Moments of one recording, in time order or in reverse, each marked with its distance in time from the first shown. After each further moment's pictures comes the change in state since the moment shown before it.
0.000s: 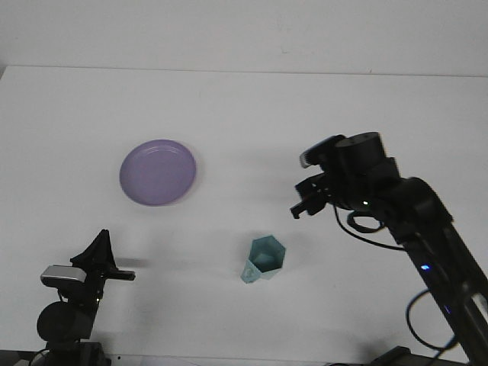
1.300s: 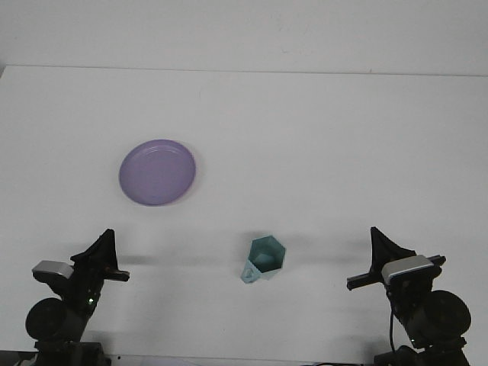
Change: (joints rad) left arm 0.000 0.088 0.190 -0.172 0.128 -0.273; right arm -0.227 -1.042 -1.126 0.741 0.124 0.011
